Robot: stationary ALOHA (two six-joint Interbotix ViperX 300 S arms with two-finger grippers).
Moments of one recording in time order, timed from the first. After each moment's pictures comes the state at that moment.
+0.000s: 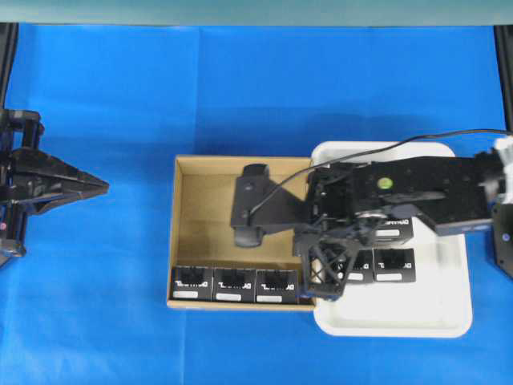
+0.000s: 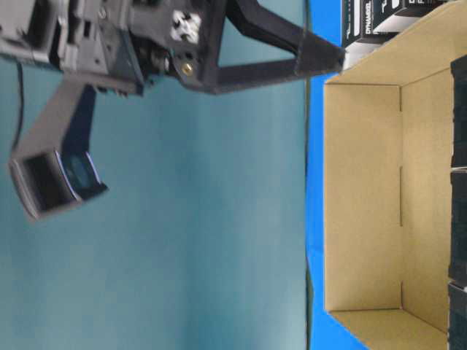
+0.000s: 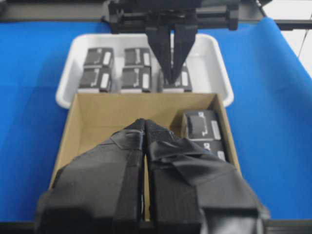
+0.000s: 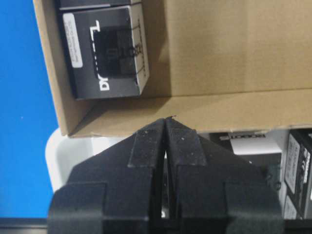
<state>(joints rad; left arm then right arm) -0.01 -0.94 1.12 0.02 -0.05 0.00 0.08 0.09 0.27 0.10 0.98 0.10</state>
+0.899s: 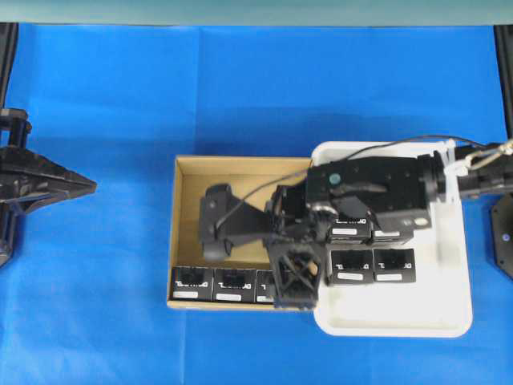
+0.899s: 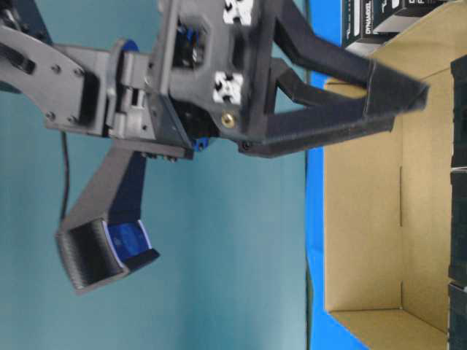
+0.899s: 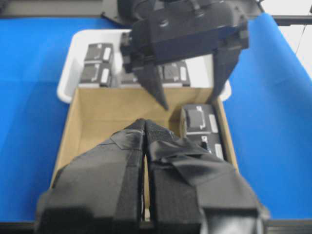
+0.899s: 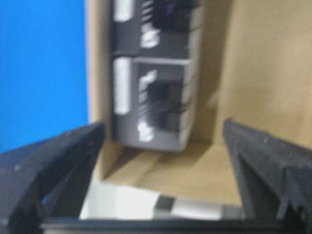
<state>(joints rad) -0.01 -1.01 1.12 0.02 0.04 0.00 0.03 0.22 0.19 0.31 0.96 -0.12</state>
